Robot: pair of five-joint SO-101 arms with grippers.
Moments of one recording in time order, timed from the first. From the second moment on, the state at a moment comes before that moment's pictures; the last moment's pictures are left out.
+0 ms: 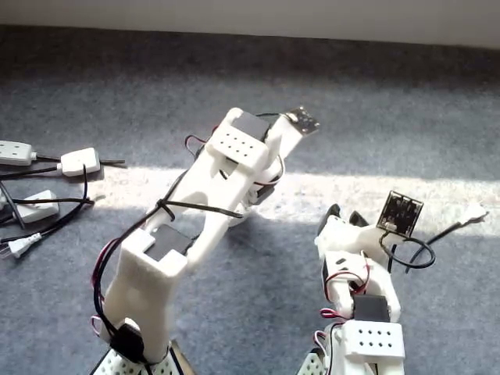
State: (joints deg) left arm 24.1 38.8 -22.0 88.7 -15.8; right arm -3.0 -80.9 93.8 26.7 -18.0
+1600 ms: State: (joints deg) left arm 15.9 34.8 -8.7 86.5 -11.6; right arm -19.7 -80.9 87.6 41.2 -9.2
